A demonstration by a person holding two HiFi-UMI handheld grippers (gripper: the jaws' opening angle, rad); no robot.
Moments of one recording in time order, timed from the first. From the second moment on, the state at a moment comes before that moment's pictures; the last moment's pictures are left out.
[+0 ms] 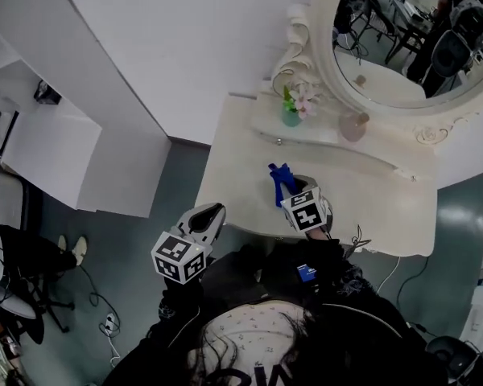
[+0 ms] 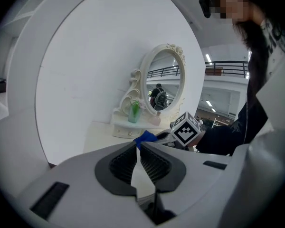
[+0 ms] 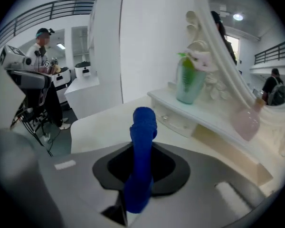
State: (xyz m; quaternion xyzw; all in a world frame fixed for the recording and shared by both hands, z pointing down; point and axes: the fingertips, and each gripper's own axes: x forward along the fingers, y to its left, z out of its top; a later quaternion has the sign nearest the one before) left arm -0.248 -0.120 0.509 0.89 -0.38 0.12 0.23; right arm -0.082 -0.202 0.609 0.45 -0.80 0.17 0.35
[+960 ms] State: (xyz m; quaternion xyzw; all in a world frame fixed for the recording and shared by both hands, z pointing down) left arm -0.347 -0.087 0.522 0.84 -0.46 0.10 0.26; right arm -0.264 -0.197 0.676 0.30 -0.83 0.05 0.46
